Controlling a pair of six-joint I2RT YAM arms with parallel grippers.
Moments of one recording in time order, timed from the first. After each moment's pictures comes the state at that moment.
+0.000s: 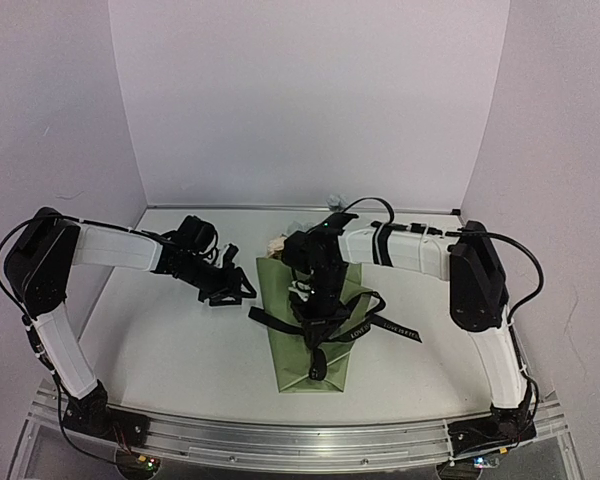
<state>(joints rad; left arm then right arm) -0.54 1.76 1.03 -0.23 0.53 -0.61 0.94 2.26 1.94 -1.29 -0.37 0.48</state>
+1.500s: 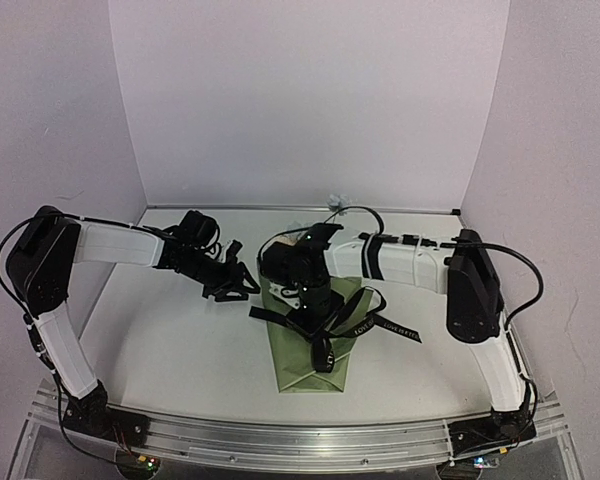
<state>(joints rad) -0.54 1.77 1.07 -0.24 0.60 -0.65 1.04 2.26 1.98 -1.27 0.14 0.15</state>
